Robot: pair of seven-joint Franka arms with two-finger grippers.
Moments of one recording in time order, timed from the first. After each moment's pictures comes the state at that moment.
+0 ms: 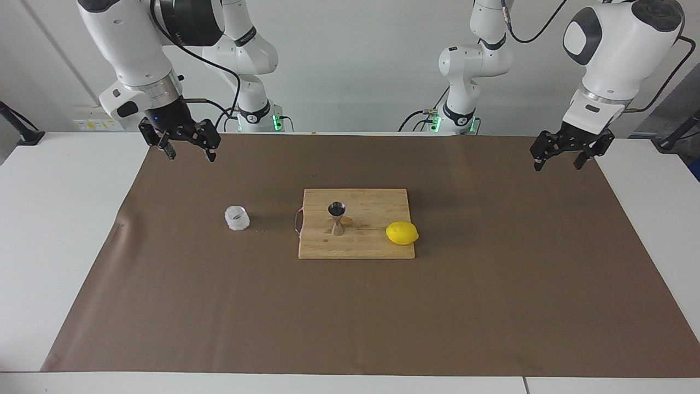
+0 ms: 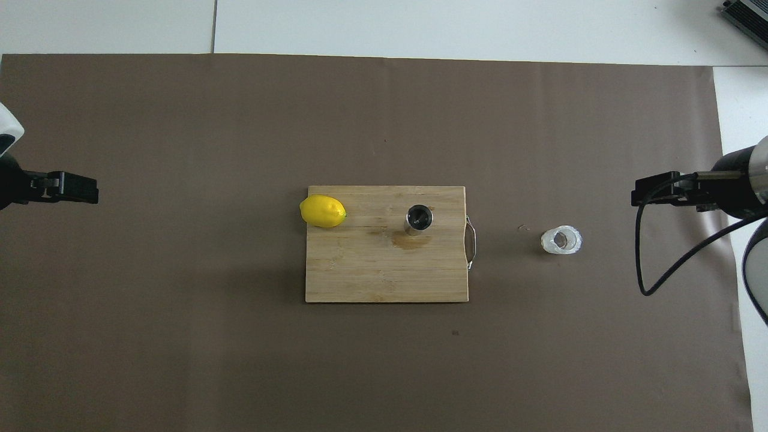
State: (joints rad) left arm 0.01 -0.07 -0.04 -1.75 0.04 1.75 0.01; right arm -0.06 -0.06 0.07 -1.72 0.03 1.69 0.10
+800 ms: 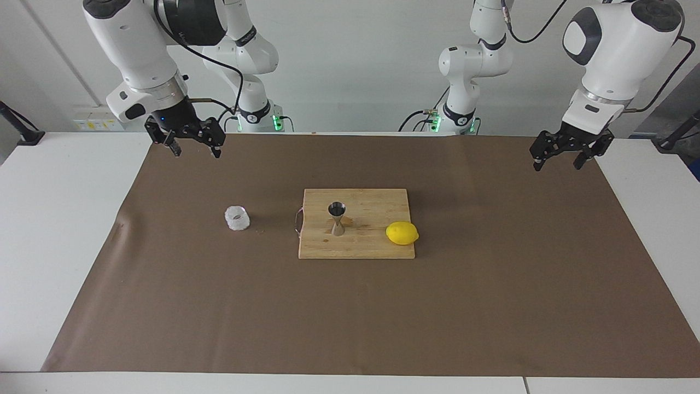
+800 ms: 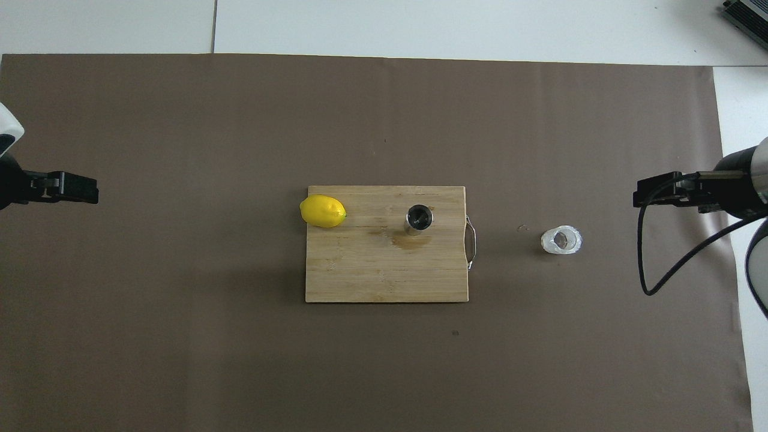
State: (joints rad) left arm 0.00 -0.07 -0.05 -1.75 0.04 1.74 0.01; right arm 0.02 -0.06 0.00 -1.71 0.01 1.62 0.10
